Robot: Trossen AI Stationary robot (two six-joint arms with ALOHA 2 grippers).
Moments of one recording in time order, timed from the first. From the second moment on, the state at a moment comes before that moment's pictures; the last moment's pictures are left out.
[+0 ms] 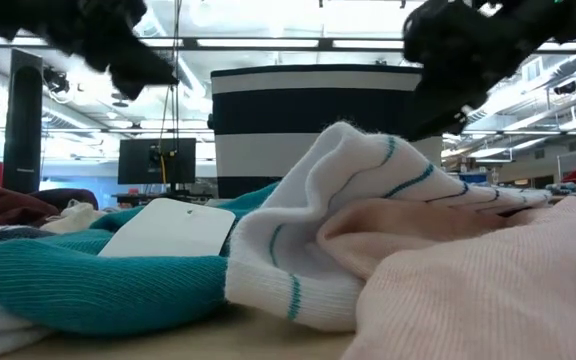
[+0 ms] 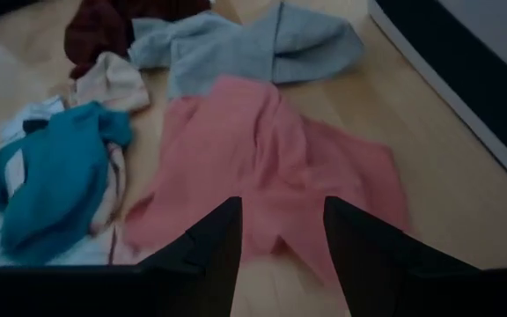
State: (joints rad) left arm -0.03 0.72 0.51 -0.14 -0.11 -0.13; right arm 0.21 1.24 0.66 -0.11 0.28 0.47
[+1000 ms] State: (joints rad) left arm -0.03 0.66 0.19 0.30 -0.06 -0.03; right arm 0.13 1.76 0.75 0.15 0.24 0.34
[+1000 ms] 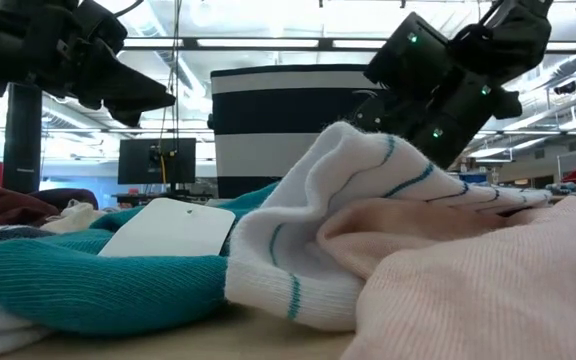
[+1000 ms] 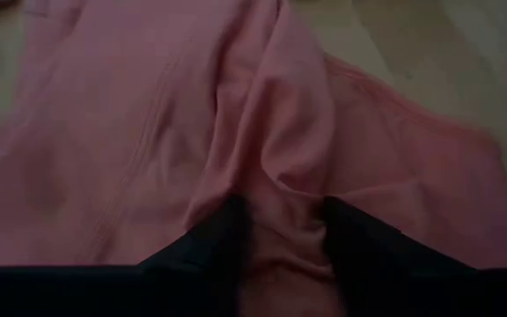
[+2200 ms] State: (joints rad) left arm -0.03 0.66 0.19 0.35 -0.10 -0.04; right arm -0.04 1.47 1.70 -0.54 0.49 -0.16
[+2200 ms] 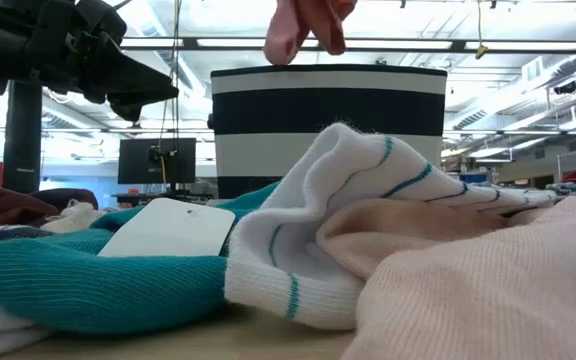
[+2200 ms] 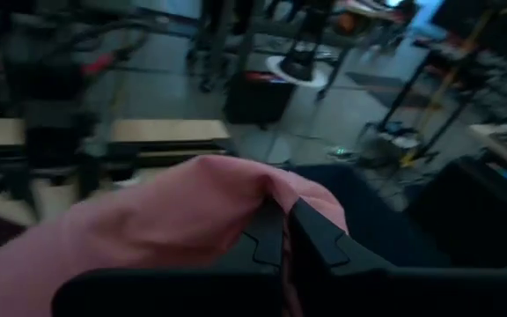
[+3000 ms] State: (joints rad) left arm -0.03 0.66 0.19 0.35 -0.10 -0.03; right arm -0.42 1.88 1.71 -0.76 0.10 0.19
